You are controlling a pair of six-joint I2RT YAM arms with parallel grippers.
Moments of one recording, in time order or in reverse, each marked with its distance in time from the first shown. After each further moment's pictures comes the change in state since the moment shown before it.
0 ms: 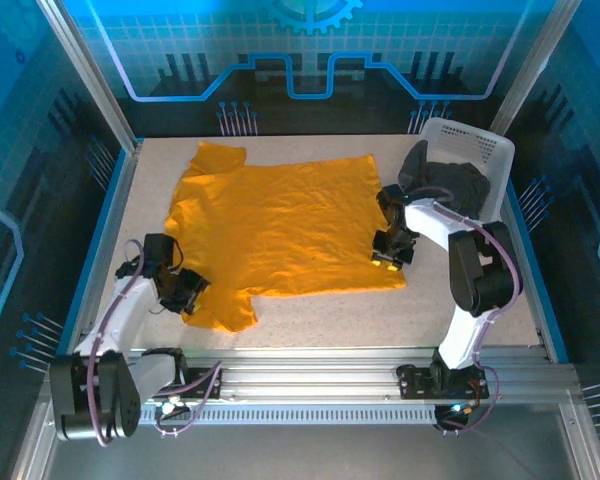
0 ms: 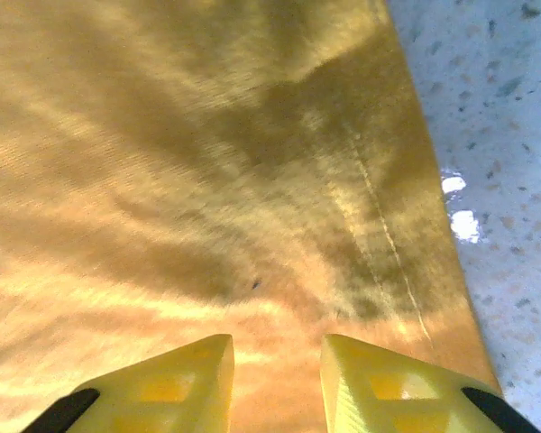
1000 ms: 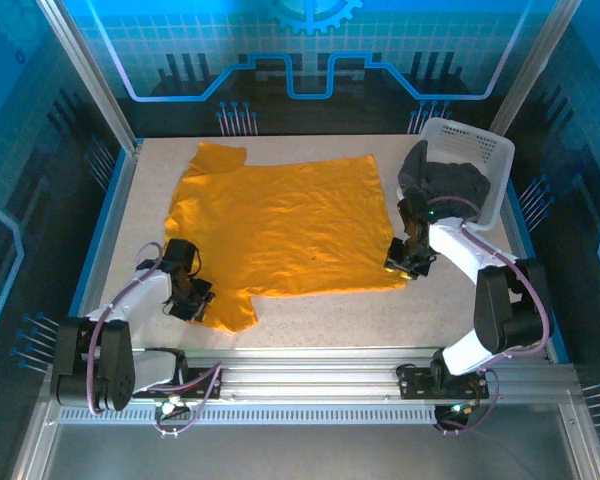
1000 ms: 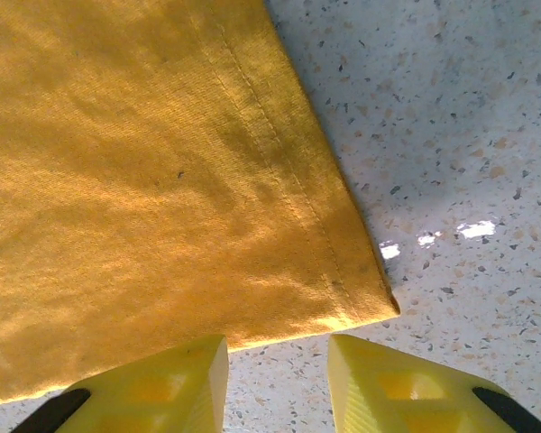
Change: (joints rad) left arm -0.129 0.230 -0.089 0.117 -0.097 -0.219; right arm -0.066 -0.195 -0.197 0.027 -0.037 -0.020
